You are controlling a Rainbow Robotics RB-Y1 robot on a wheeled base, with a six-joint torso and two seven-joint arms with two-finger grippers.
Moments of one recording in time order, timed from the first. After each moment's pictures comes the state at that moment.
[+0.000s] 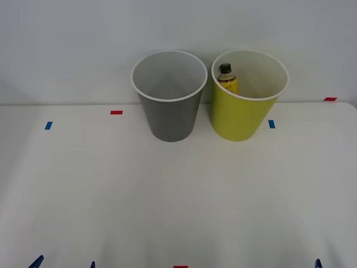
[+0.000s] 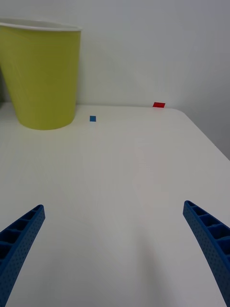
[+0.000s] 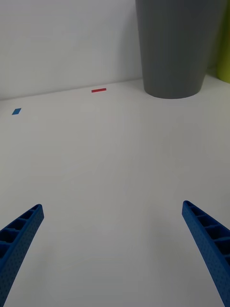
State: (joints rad) right arm 1.27 -0.23 0.17 -2.12 -0.16 -0.61 1.63; left arm 1.14 0.36 -0.28 -2.07 0.12 -0.51 -1.68
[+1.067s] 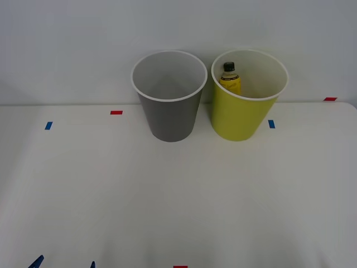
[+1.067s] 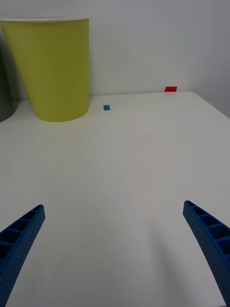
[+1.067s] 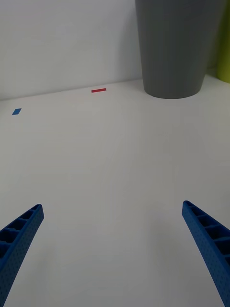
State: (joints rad) right arm 1.27 -0.23 0.25 -2.06 -0.13 -0.65 1.57; left arm 1.14 0.36 -0.28 -2.07 0.12 -0.51 -1.68
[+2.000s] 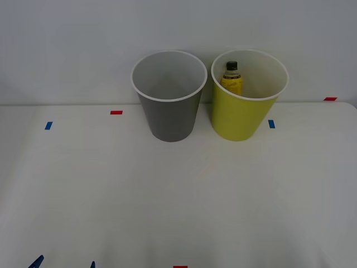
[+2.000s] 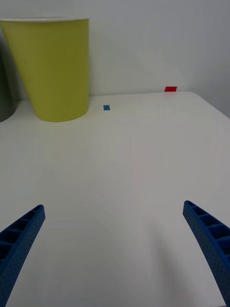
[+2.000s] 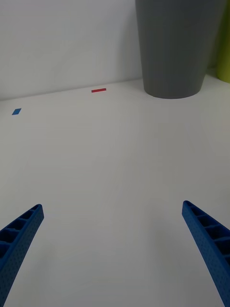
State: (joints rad) right arm 1.27 -0.23 0.25 -2.06 -0.13 -0.65 1.57; left arm 1.14 0.36 -0.28 -2.07 0.12 -0.51 -1.68
